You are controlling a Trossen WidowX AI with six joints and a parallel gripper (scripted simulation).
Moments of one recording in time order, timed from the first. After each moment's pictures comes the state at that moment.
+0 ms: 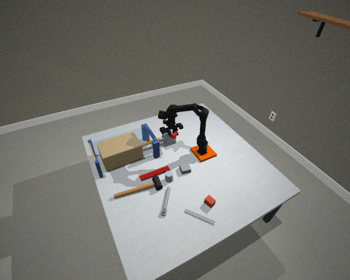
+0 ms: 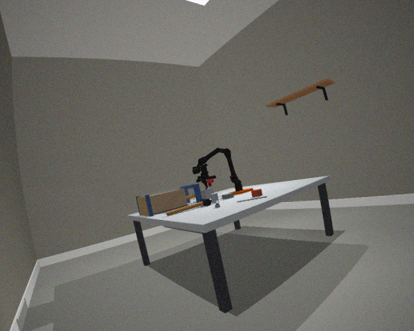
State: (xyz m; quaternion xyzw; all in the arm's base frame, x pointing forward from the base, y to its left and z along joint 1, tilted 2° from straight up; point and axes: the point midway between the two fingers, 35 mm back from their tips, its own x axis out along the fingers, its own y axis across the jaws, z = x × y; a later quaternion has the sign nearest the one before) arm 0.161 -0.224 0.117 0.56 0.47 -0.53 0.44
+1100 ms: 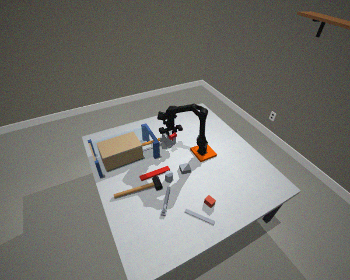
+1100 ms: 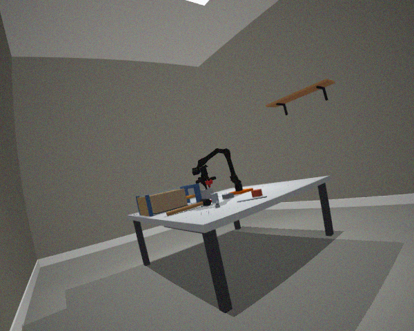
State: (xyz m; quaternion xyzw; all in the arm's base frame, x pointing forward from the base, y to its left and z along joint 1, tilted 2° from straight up) arm 0.168 -0.226 0.107 0.59 0.43 -0.55 0.40
